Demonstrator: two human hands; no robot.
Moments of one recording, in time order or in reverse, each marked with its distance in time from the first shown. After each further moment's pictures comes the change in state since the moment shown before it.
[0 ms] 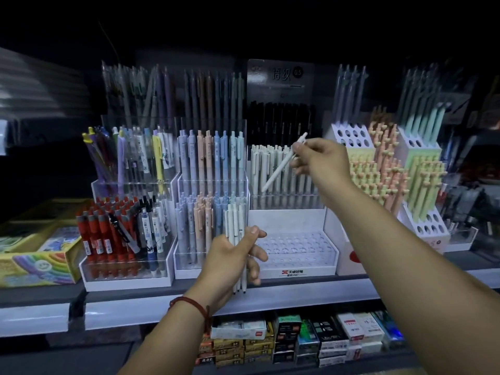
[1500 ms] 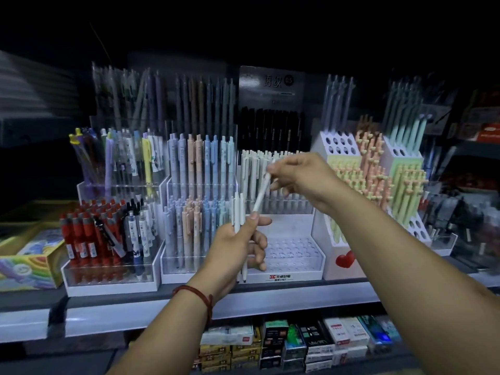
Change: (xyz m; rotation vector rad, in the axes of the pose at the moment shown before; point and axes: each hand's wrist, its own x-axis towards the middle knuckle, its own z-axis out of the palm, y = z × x) left_hand 0.013 0.019 0.030 -0.059 -0.038 0.044; right_hand -0.016 -0.016 -0.008 -0.107 -0.378 0.111
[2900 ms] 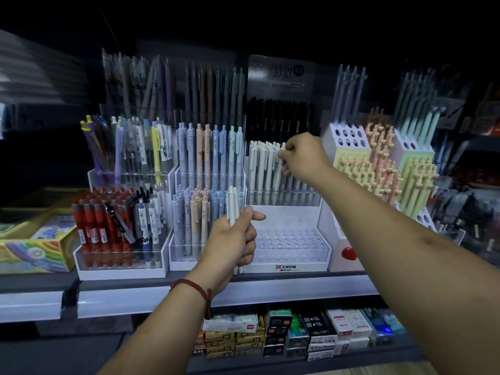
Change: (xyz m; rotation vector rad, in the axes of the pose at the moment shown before) left_hand -0.006 -0.004 -0.017 0.025 0.075 -0.021; right_hand 0.060 0.015 0.005 -0.696 0.241 -0.137
